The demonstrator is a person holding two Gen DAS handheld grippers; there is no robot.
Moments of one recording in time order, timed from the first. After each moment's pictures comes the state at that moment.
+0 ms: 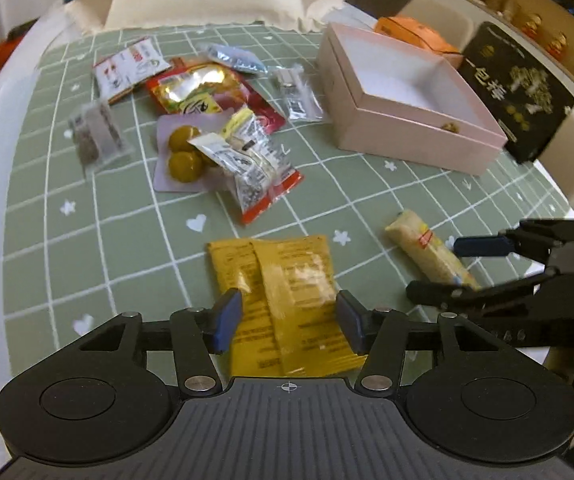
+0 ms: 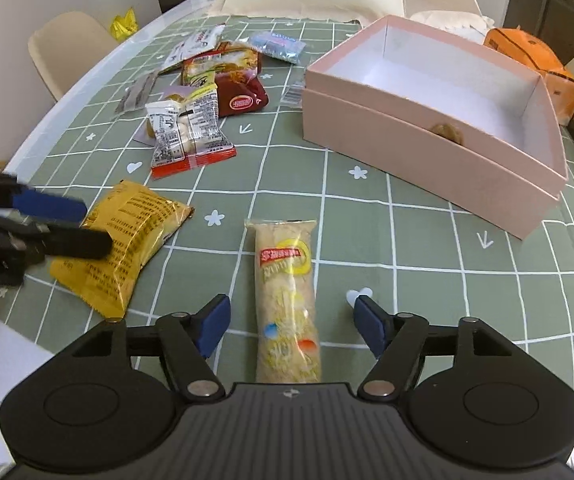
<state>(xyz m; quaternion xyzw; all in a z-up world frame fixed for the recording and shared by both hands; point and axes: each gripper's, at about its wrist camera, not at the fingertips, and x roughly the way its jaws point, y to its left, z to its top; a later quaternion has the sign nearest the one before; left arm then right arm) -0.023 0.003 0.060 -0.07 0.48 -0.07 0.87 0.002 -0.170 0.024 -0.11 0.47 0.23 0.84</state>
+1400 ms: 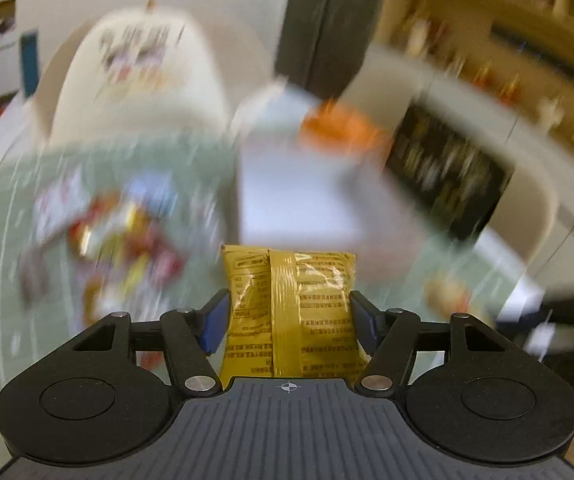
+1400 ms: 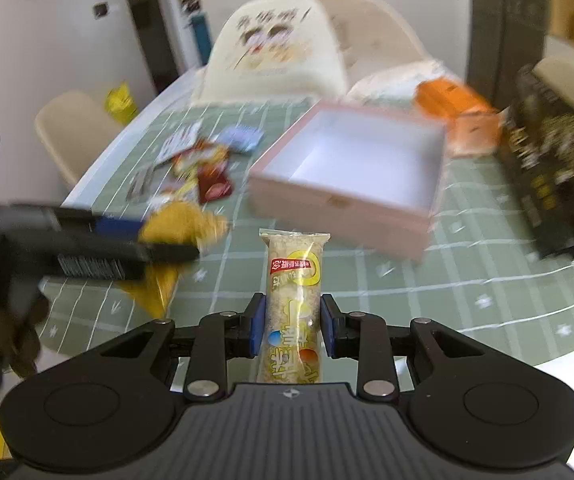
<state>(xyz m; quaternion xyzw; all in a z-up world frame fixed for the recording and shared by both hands) 0.014 -0.062 0.145 -0.07 0.35 -0.13 0.93 -0.036 -0.265 0.116 -0.03 0.39 0.22 0.89</state>
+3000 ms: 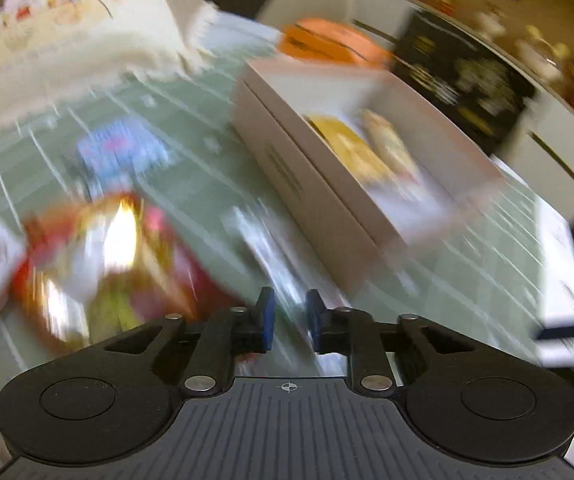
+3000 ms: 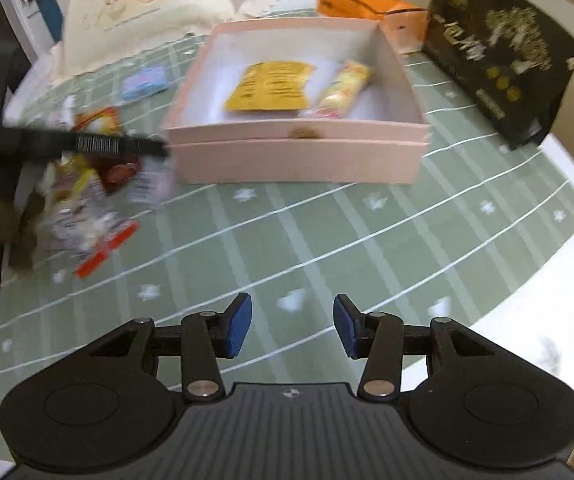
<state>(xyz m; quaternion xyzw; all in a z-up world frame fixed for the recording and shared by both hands) 0.144 0.028 0.030 0.01 0.46 -0.31 0.83 0.007 -0.183 0.057 0.03 0.51 0.01 0.86</state>
